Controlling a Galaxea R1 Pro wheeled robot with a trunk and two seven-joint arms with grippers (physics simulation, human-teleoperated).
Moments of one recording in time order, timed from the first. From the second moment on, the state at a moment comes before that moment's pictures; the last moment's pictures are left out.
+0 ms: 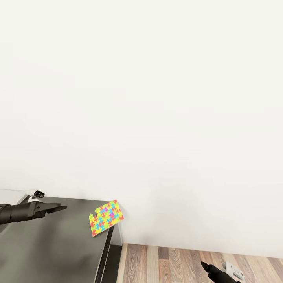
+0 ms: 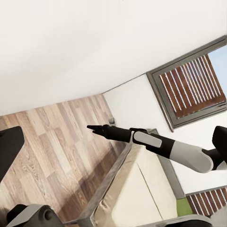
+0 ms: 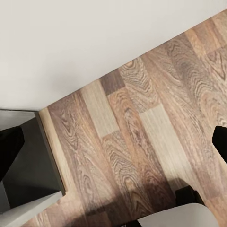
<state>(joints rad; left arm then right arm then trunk) -0.64 0.75 -0.36 -0.78 0.72 0.72 -1.57 -0.26 -0.14 -0.26 -0.55 -0.40 0.21 0.22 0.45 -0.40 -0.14</state>
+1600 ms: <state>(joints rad) -0.64 0.75 -0.36 -0.78 0.72 0.72 -1.57 -0.26 -0.14 -0.26 -0.55 -0.40 0.21 0.22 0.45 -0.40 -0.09</state>
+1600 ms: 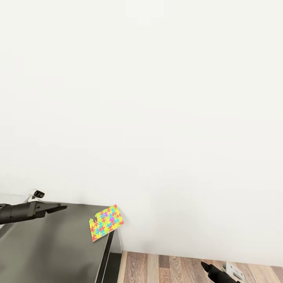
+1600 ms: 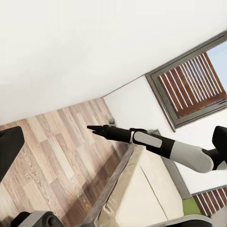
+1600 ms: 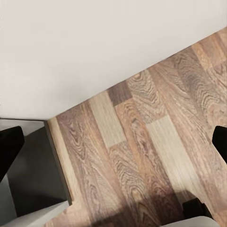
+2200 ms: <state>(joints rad) -0.64 0.73 -0.36 -0.78 0.72 0.71 -1.57 -0.26 -0.14 -0.26 -0.55 -0.41 0.21 0.22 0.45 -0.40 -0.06</state>
